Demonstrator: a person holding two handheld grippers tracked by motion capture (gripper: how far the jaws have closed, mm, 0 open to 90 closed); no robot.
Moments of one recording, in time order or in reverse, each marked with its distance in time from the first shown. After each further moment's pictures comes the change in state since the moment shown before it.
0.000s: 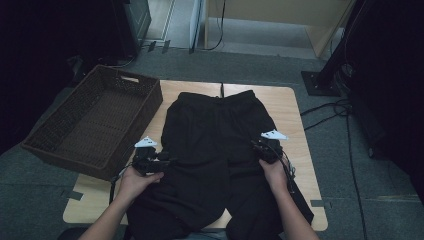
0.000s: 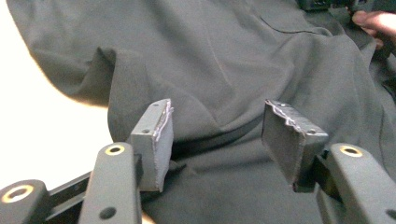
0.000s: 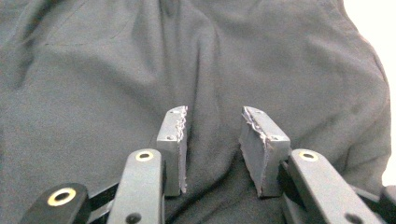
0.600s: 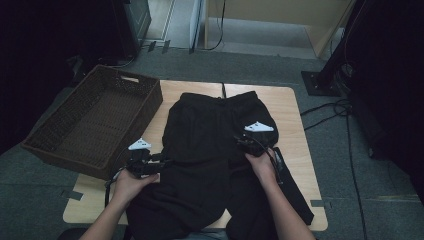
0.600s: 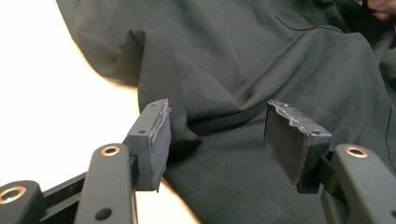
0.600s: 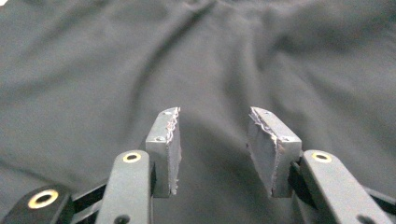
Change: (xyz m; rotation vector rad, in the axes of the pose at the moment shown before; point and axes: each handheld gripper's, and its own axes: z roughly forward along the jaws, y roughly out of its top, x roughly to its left) left arm 0.005 -0.008 -0.010 -0.004 0.029 -0.023; right arm 0.045 0.038 0.010 -0.003 0.143 -0.083
